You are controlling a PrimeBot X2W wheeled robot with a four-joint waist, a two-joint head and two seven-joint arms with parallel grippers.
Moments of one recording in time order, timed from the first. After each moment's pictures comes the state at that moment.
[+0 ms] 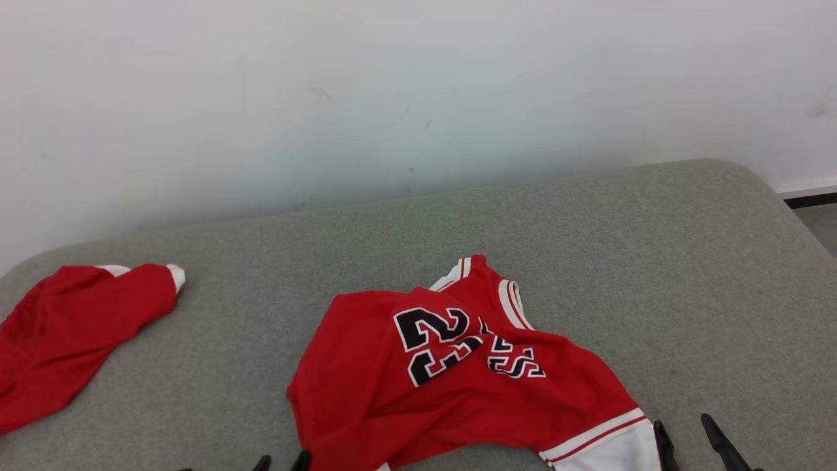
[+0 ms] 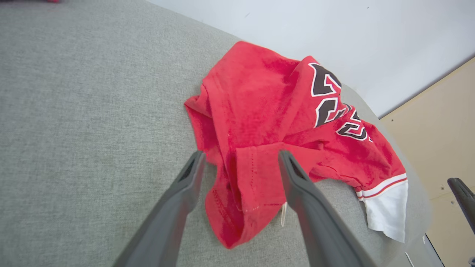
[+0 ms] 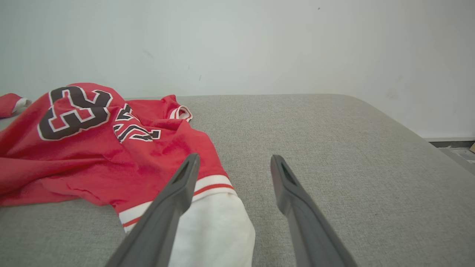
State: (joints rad) left arm 0.00 0.55 -0.68 0.01 -1.06 0.20 -0.26; right arm 0.06 -0.11 0.09 0.28 0.22 0.13 -0.26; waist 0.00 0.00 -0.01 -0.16
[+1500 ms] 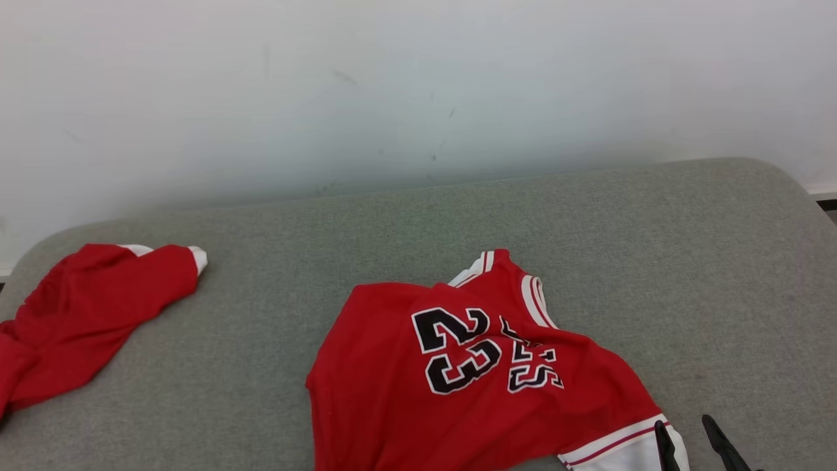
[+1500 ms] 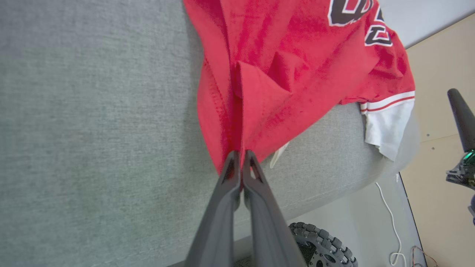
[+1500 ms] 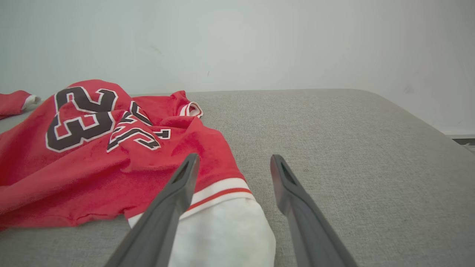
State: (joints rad) left arm 0.07 0.58 -0.80 -0.04 -1.10 0.18 -0.10; right arm 0.07 -0.09 0.08 0.28 0.22 0.13 -0.26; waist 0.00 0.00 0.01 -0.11
